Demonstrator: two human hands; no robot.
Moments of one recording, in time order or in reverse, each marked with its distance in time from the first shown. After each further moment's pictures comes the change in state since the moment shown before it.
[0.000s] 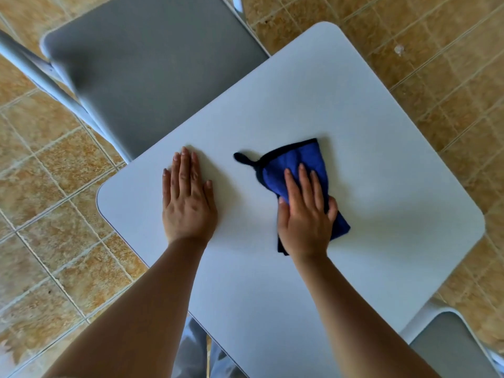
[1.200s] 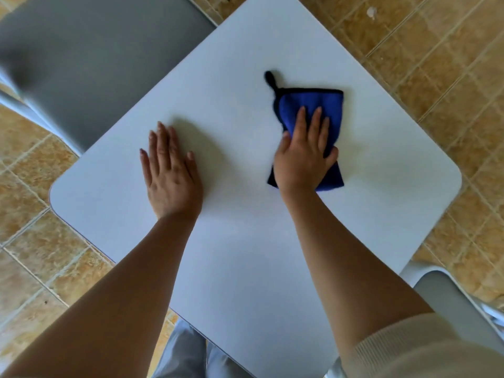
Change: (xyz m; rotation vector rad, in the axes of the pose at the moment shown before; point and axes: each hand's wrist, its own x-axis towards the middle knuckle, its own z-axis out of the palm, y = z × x) left_hand 0.007 0.046 0.007 -0.041 0.022 -0.019; right_hand 0.068 0.035 0.003 0.122 -0.011 0.456
